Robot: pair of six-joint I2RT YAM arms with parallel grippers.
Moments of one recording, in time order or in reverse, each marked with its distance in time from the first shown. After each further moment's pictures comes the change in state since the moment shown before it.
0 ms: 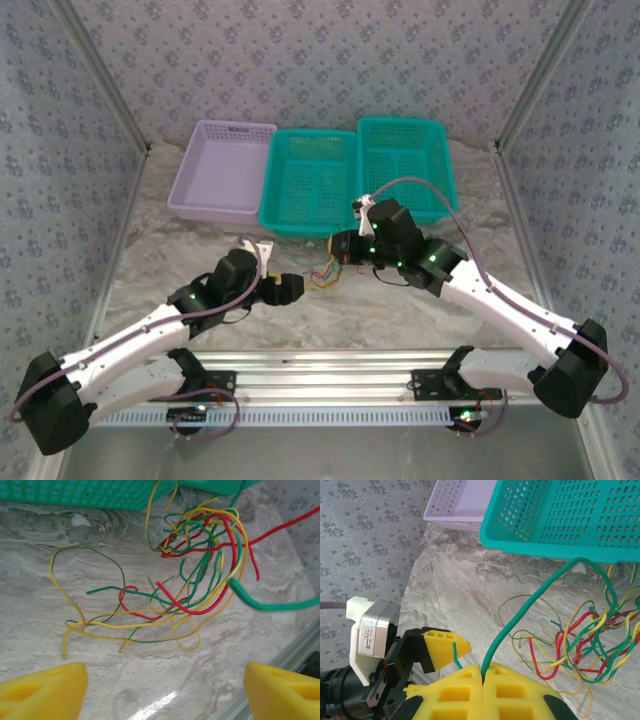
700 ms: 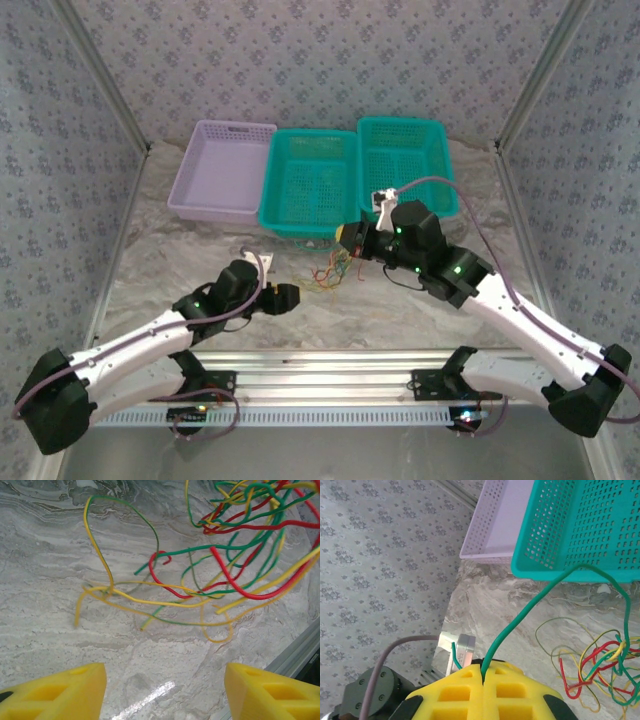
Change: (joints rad) left arm -0.003 0.001 -0.127 0.095 0.019 -0.032; right arm 0.000 -0.138 -0.003 0.047 0.039 0.151
